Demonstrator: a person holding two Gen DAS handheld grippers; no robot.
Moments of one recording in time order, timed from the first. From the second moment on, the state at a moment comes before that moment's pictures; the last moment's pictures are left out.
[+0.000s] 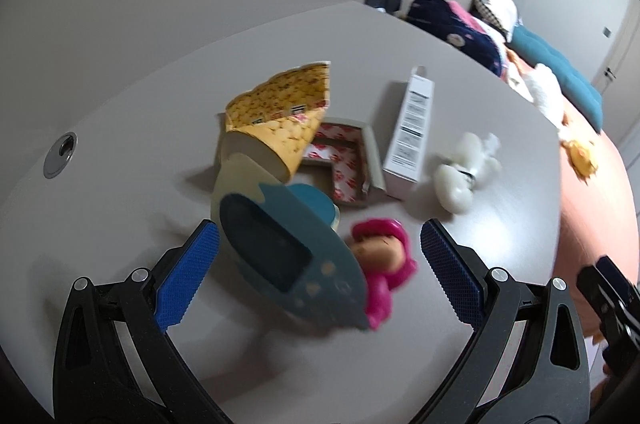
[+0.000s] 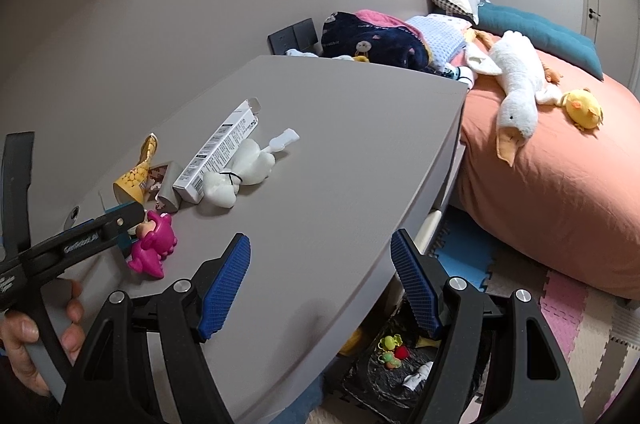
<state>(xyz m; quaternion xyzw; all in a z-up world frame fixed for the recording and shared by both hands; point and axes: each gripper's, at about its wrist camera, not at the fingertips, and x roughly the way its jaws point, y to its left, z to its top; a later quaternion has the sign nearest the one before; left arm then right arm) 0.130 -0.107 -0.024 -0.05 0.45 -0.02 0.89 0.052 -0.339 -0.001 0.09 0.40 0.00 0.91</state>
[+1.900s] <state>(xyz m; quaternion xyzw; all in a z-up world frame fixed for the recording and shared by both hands) 0.133 0.036 -0.029 -0.12 0.41 0.02 0.90 0.092 -0.162 -0.033 0.01 0.43 0.15 0.89</state>
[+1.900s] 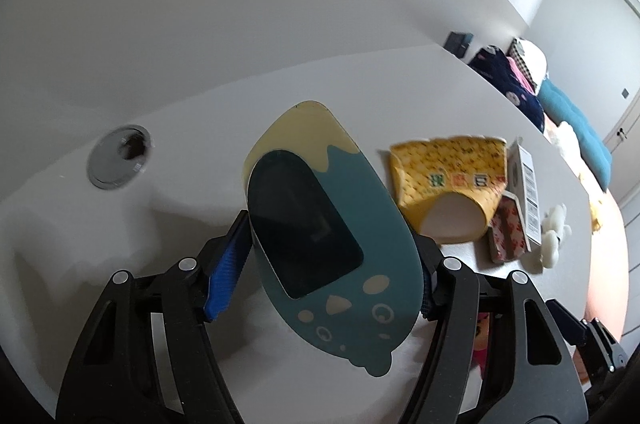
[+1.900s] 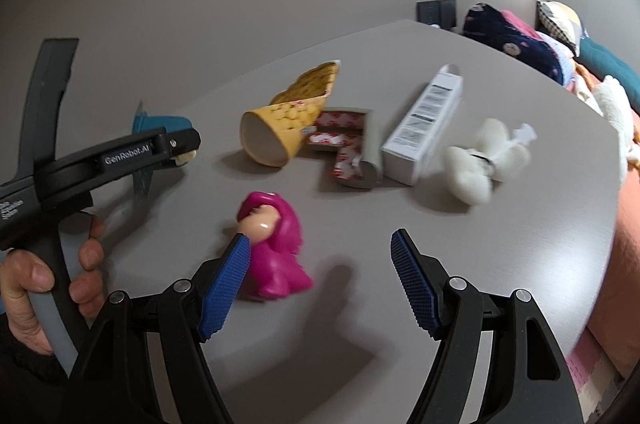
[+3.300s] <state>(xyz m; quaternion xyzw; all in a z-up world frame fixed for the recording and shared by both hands) 0.102 -0.002 0.003 -0.09 0.40 -0.01 0.91 0.062 -0.205 -0.002 0.06 0.40 0.12 0.90</state>
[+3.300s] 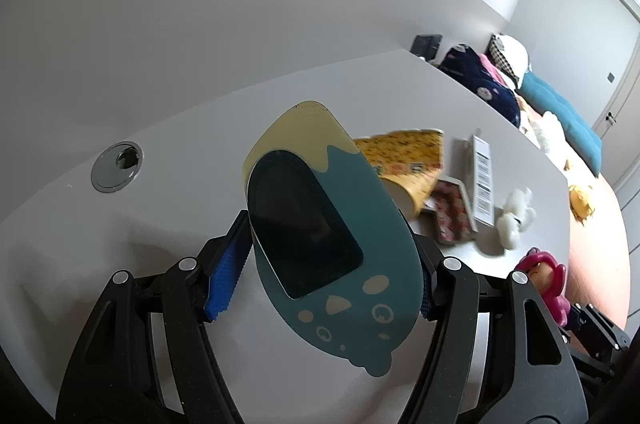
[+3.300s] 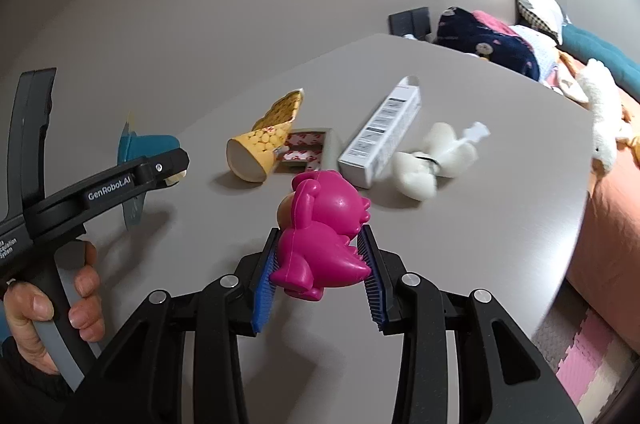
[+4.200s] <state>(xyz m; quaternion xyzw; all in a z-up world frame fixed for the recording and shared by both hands) 0.052 -0.090 0.022 -0.06 0.38 -0.10 0.92 -0.010 -0.283 0.027 0.08 0.36 0.07 0.93</state>
